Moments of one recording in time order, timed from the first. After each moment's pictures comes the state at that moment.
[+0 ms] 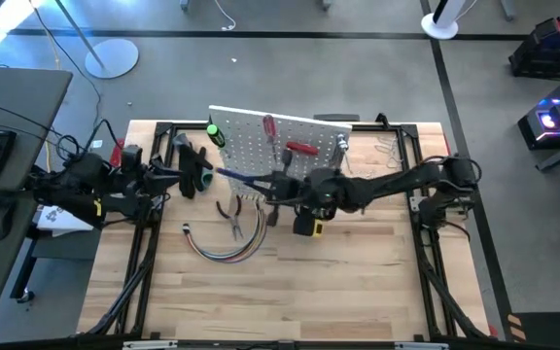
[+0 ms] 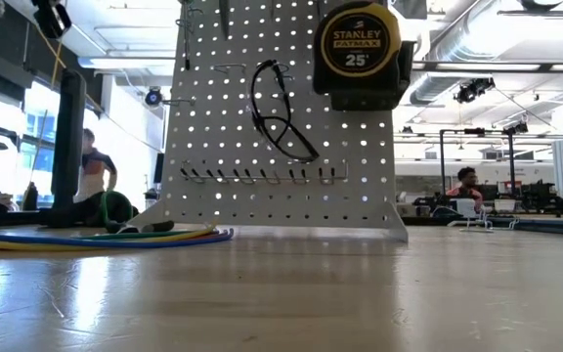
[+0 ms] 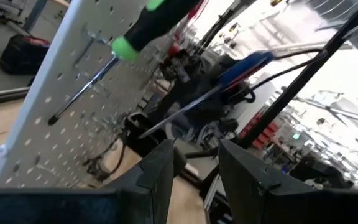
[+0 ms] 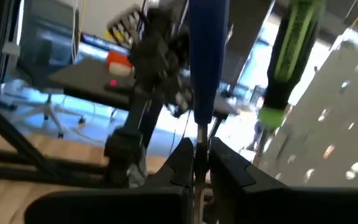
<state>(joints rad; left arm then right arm) -0.14 0.17 0.60 -0.33 -0.23 -0.62 0.12 1.73 1.32 0.50 0.32 -0.38</state>
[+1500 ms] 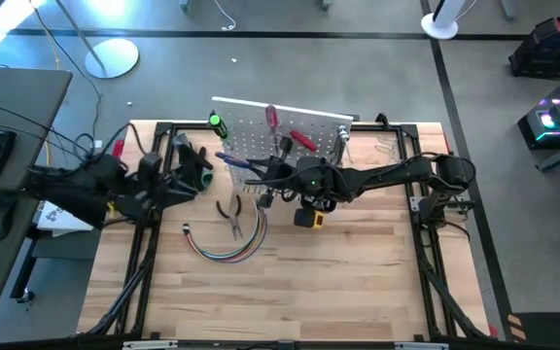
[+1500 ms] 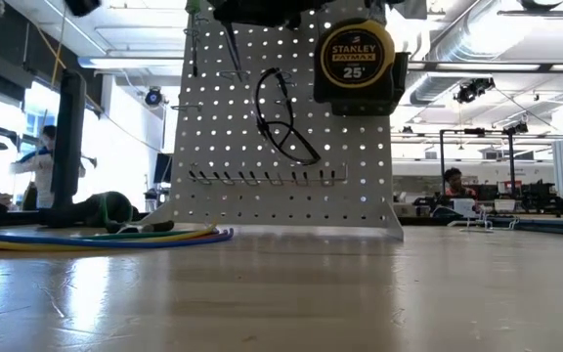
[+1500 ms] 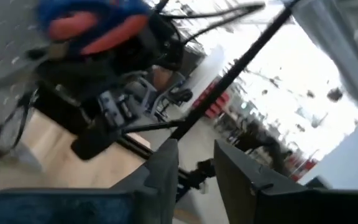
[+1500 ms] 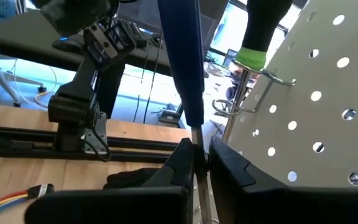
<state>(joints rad) -0.14 0.35 0.60 -0.13 0.02 -0.70 0.01 1.80 1.37 0.38 0.39 -0.34</state>
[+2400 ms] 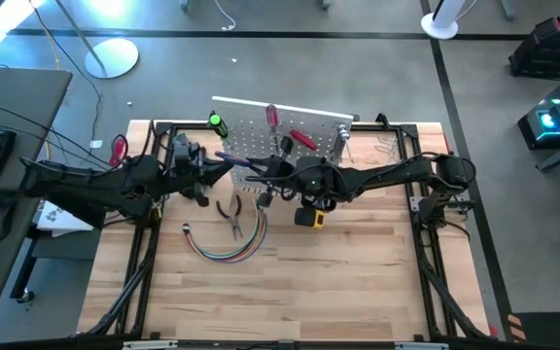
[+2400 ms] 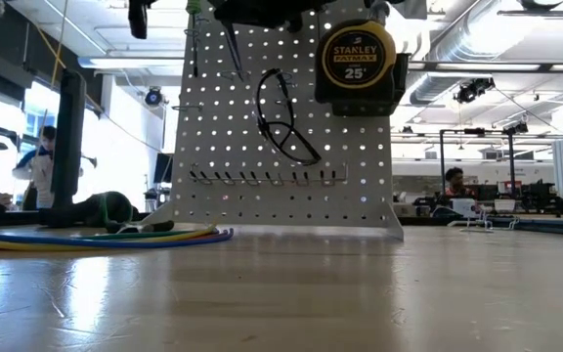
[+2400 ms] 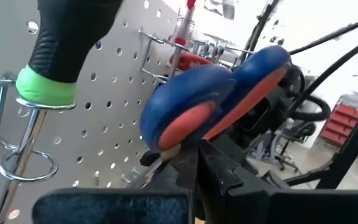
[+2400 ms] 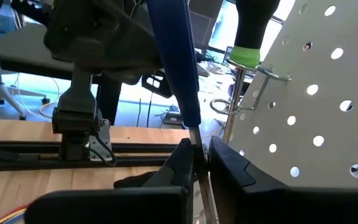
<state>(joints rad) -0.06 0.77 0.60 0.29 -0.35 -0.30 0.01 1.80 1.37 0.39 0.39 -0.26</state>
